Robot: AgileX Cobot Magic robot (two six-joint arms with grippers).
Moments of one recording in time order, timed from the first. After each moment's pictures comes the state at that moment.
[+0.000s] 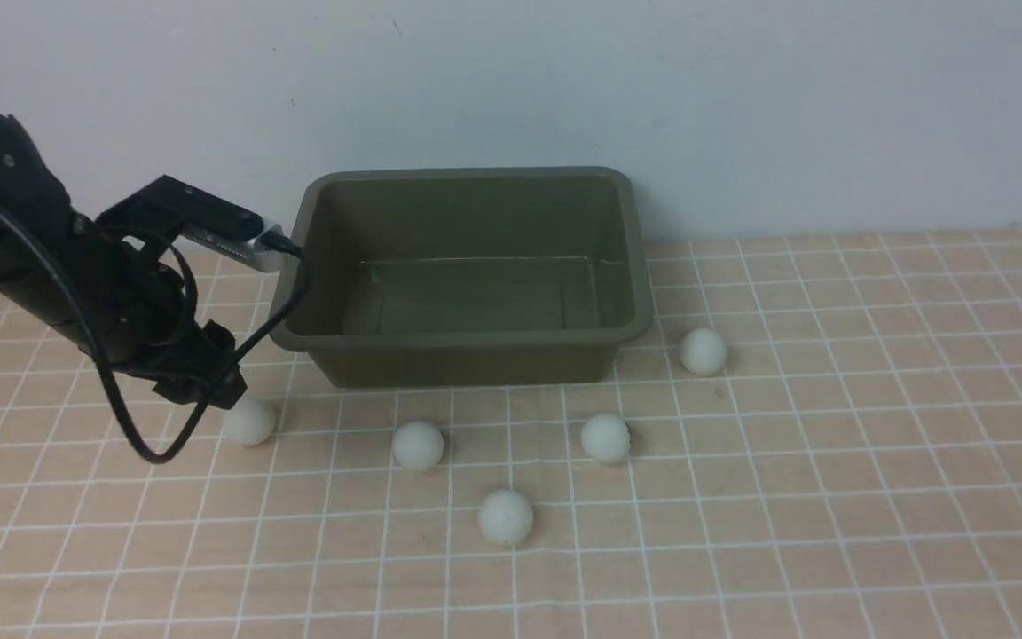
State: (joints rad) right arm -0.01 0.02 -0.44 0.36 0.87 -0.29; left arm 0.01 1.75 -1.23 -0.27 0.81 0.67
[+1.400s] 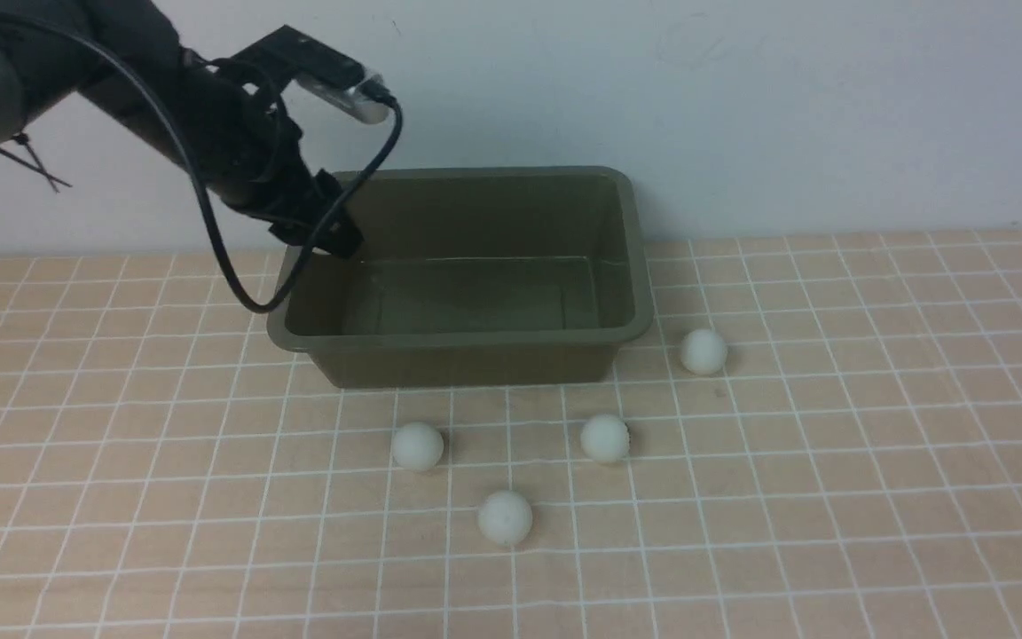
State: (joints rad) right arm -0.01 0.02 -0.44 0.36 0.88 -0.29; left arm -0.10 2.05 -1.85 -0.41 1.04 0.83
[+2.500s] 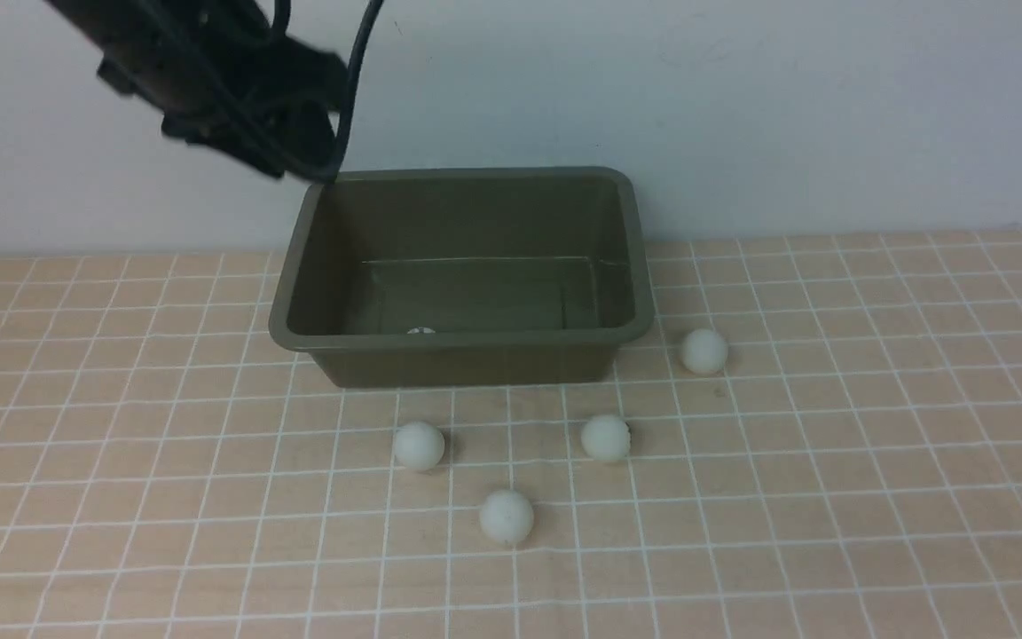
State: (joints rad) right arm -0.01 0.02 -0.44 0.29 0.92 -0.29; left arm -0.19 1.68 -1.69 -0.29 1.25 0.17
